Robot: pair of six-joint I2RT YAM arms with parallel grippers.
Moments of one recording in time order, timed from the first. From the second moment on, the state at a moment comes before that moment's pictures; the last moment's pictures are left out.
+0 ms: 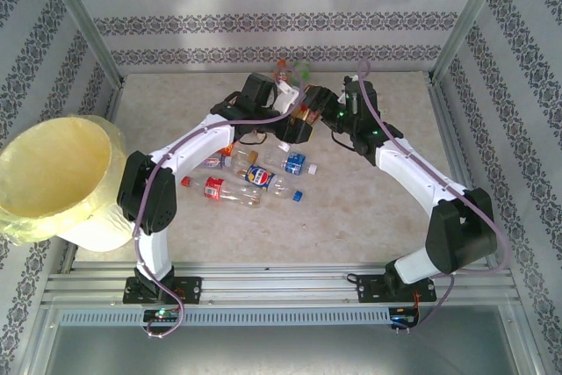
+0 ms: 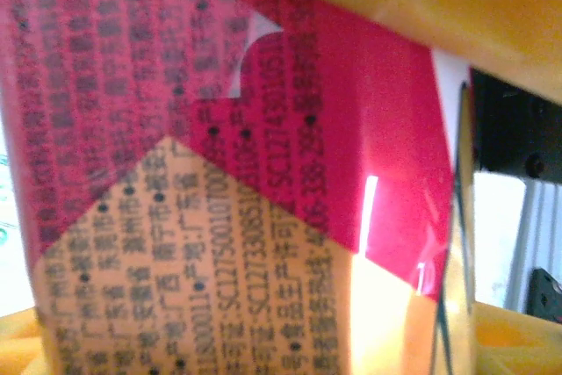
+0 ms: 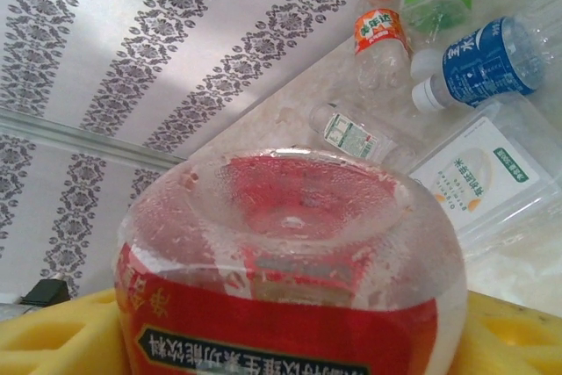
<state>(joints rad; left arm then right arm) -0.54 1.87 1.61 -0.41 0.52 -0.11 0.36 1.49 1.14 -0.04 -0.23 0.95</state>
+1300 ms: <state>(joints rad) 0.04 0.91 1.43 -1.07 -0.73 -0.34 0.23 1.33 1.04 0.17 -0.33 0.81</state>
